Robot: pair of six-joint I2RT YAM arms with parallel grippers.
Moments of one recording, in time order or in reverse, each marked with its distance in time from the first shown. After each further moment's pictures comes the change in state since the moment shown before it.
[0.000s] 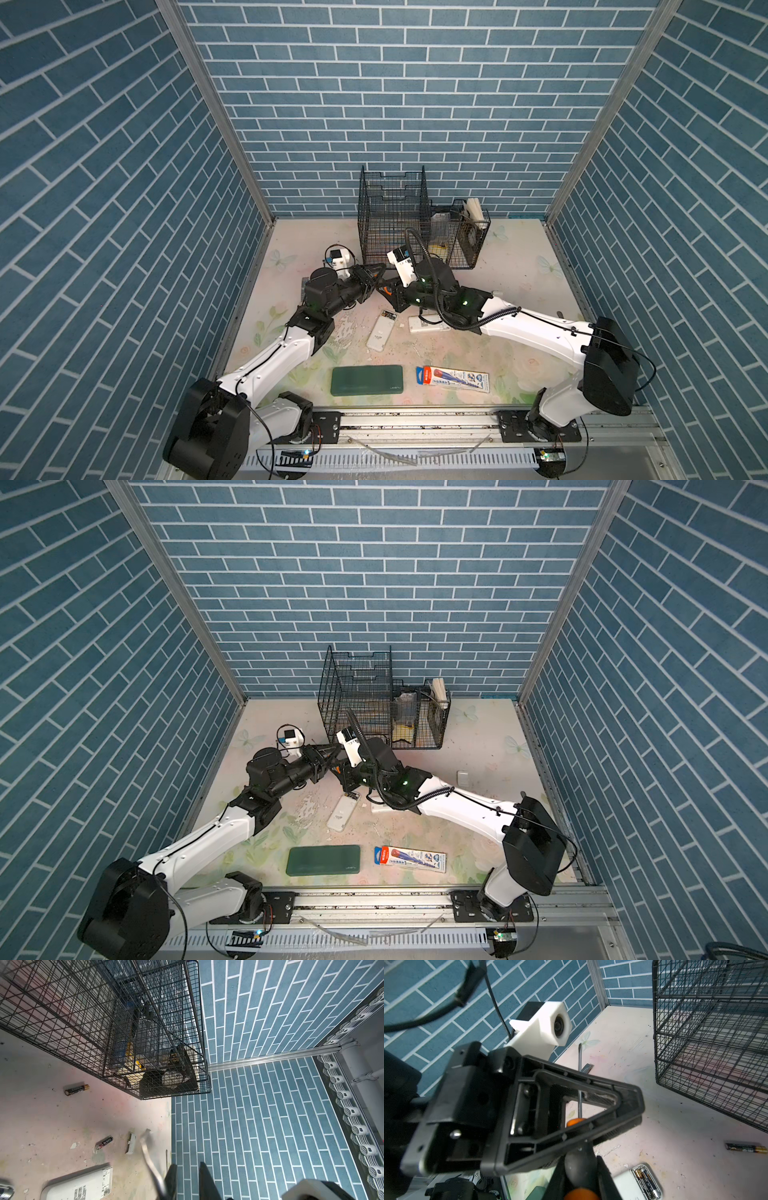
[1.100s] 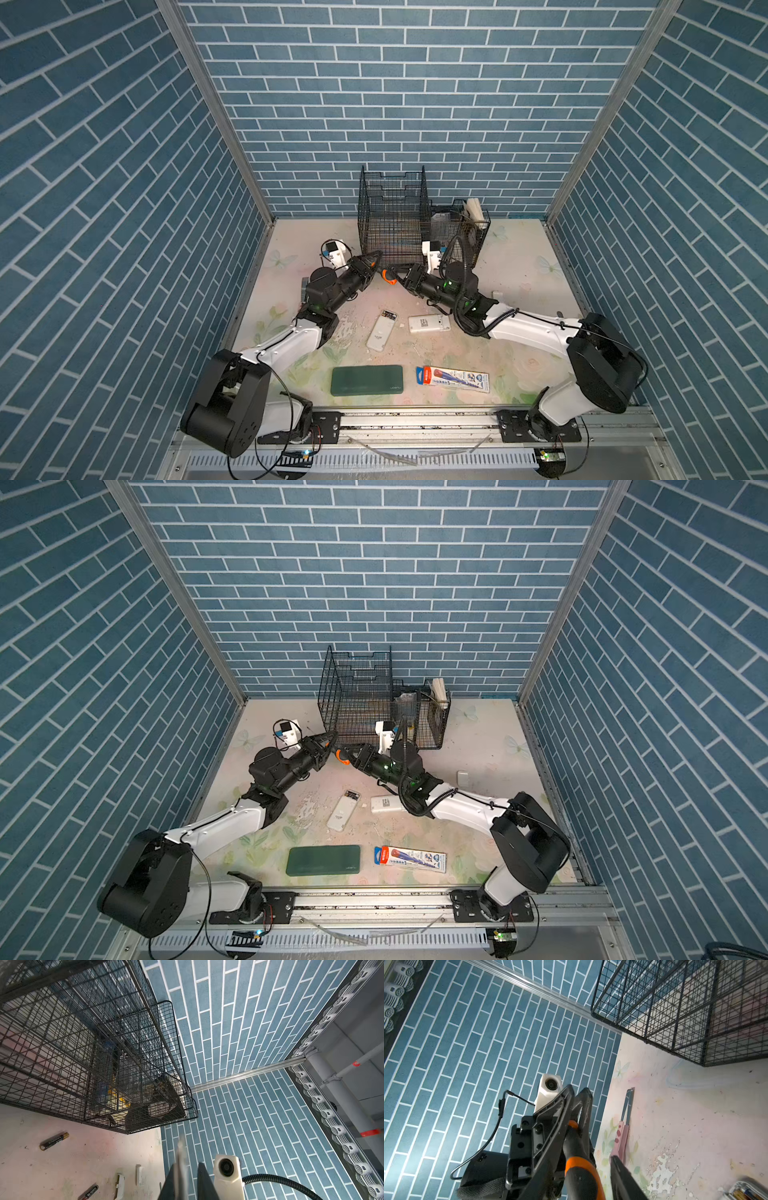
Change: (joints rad) left arm 0.031 0.150 -0.018 0.339 -0.057 0.019; right arm -0.145 0.020 -0.255 0.615 -0.148 0.758
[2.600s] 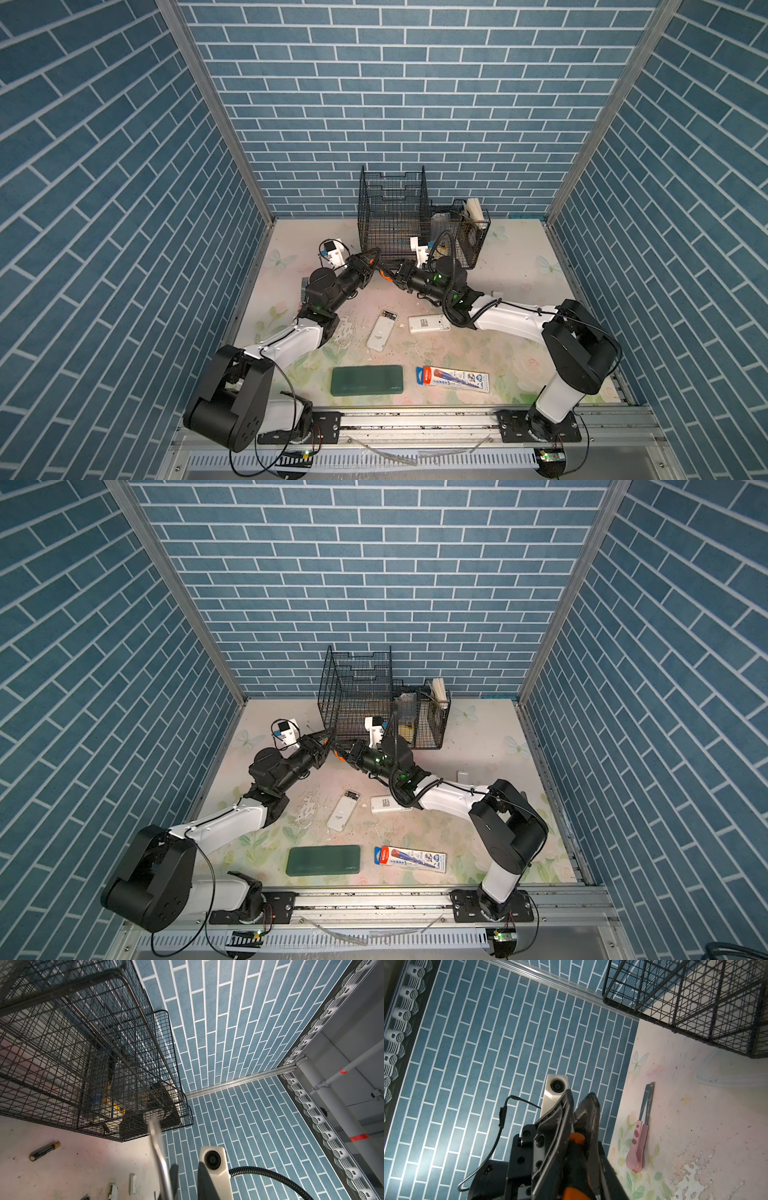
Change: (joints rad) left arm 0.002 0.026 -0.004 0.064 -0.021 -0.023; right arm -0.003 0.127 0.098 0.084 -0.085 0.073
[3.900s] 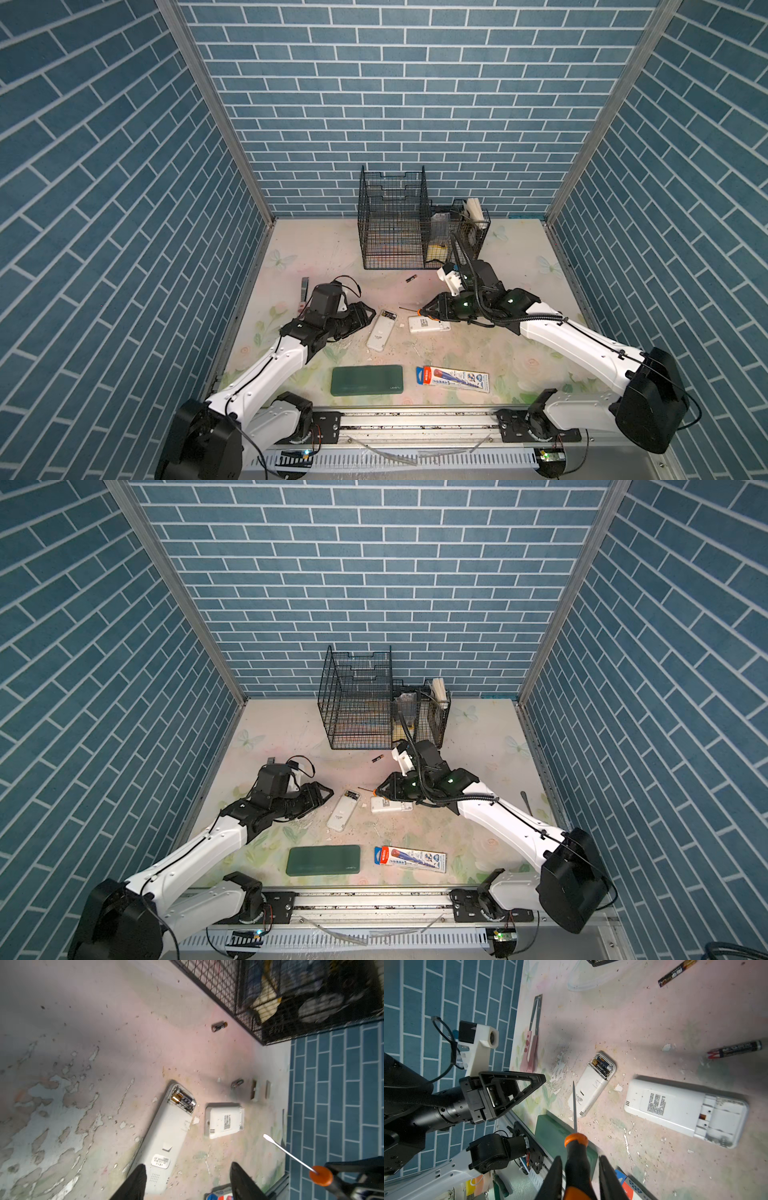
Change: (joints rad) left arm -0.024 -0.258 -0.016 -1.156 0.019 0.552; right arm -0.122 -0.401 -0.048 -1.139 -0.086 -0.576
